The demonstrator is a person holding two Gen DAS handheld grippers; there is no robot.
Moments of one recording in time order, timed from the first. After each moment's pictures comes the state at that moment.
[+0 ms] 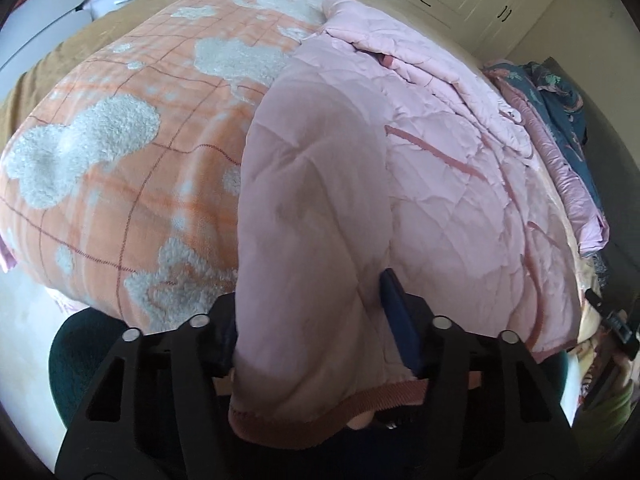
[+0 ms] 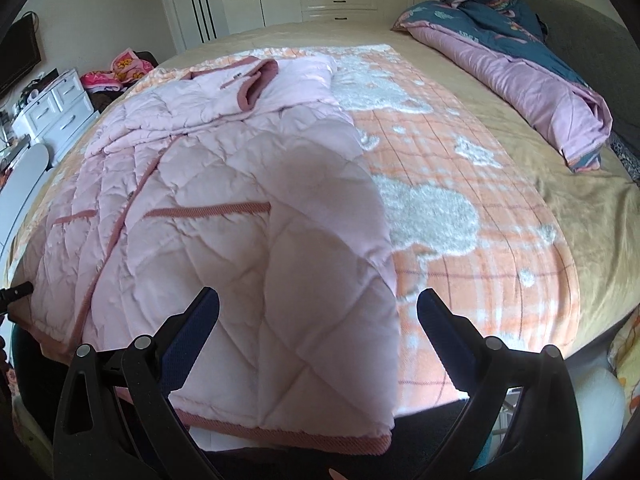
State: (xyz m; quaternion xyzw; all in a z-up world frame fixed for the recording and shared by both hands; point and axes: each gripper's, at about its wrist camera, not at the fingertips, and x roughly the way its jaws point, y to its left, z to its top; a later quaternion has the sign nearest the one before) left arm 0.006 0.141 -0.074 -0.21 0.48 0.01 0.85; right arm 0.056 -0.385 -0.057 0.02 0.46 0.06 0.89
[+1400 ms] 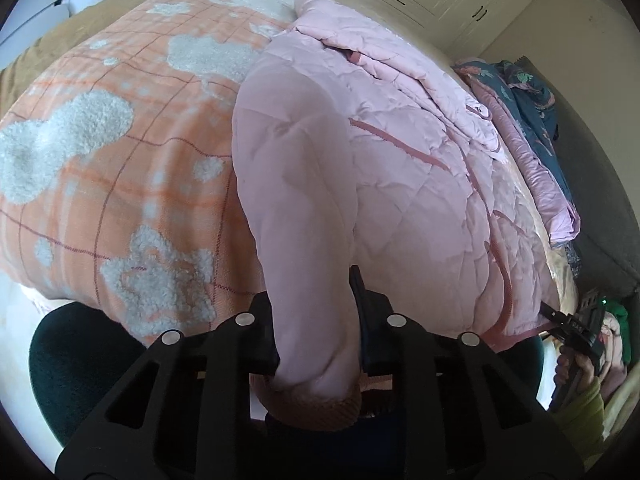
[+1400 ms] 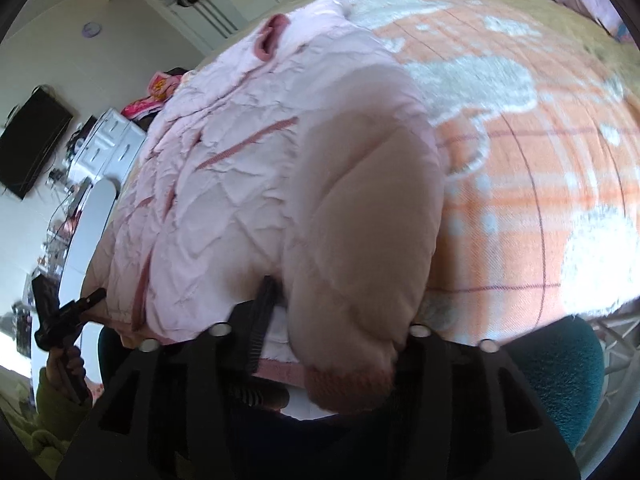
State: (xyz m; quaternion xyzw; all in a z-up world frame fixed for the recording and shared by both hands) left arm -0.003 0.136 -0.072 -0.23 0.48 -0.04 0.85; right arm 0.033 -0.412 -0.111 0.21 0.51 0.18 0.82
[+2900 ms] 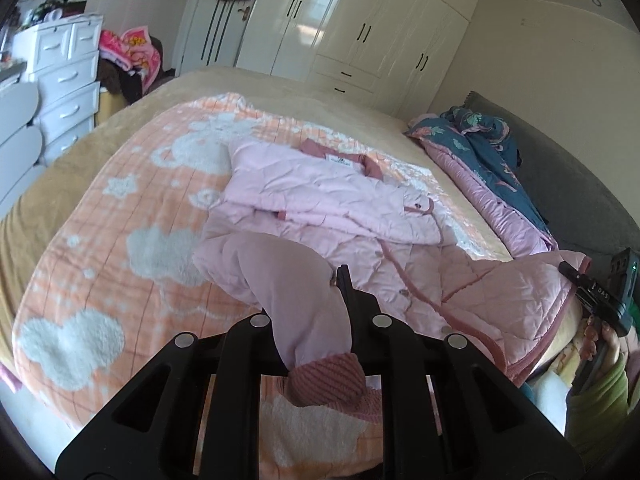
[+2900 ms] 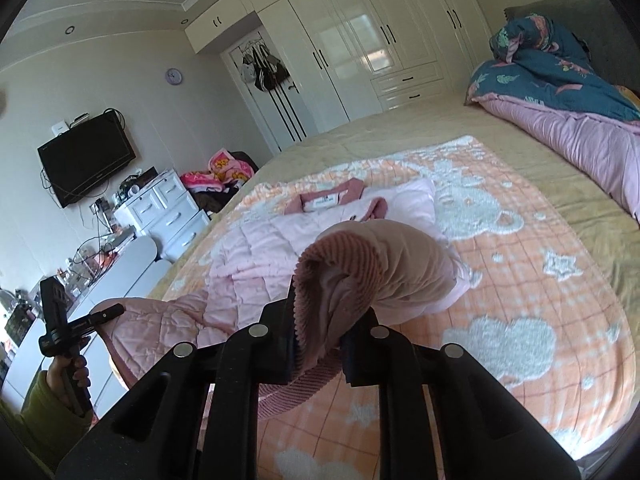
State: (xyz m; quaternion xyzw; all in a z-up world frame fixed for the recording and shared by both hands) left arm 0.046 0.110 0.064 -0.15 0.33 -0.07 0.93; right arm 0.081 -0.384 0.062 0.16 0.28 0.23 0.92
